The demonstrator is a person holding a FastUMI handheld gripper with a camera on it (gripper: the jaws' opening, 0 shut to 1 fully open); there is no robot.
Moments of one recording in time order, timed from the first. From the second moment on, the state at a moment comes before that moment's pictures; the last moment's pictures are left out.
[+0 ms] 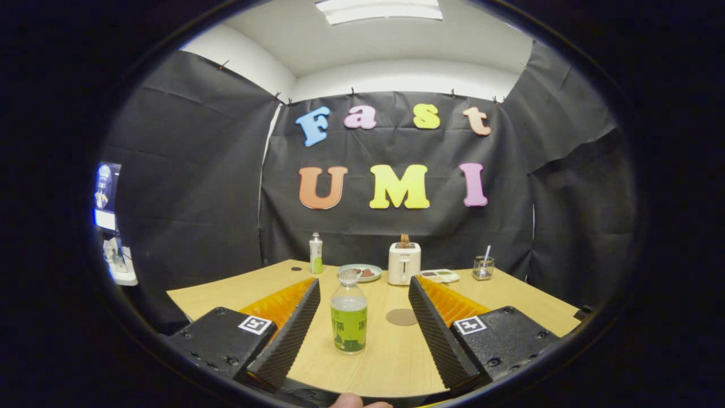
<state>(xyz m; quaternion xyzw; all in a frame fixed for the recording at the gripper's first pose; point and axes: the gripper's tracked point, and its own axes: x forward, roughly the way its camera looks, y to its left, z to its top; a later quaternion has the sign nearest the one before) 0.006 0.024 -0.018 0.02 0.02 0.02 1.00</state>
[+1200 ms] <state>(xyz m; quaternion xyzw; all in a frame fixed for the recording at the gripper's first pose) 0.099 0.049 -0.169 -0.02 0.22 -0.03 0.98</state>
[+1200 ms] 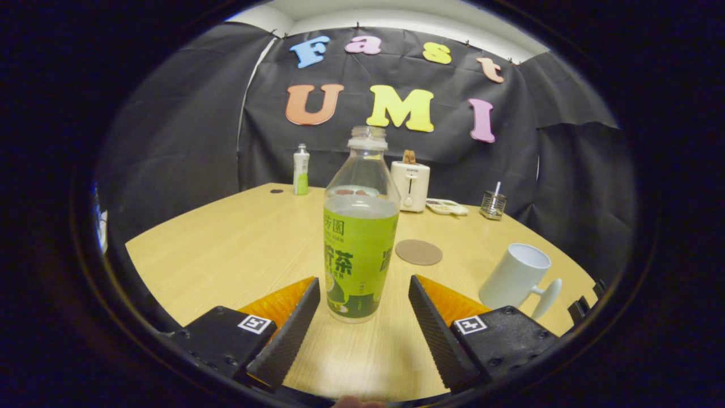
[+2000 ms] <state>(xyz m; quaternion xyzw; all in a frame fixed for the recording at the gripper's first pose) 0.124 0.058 -0.169 -0.03 0.23 -0.02 0.97</state>
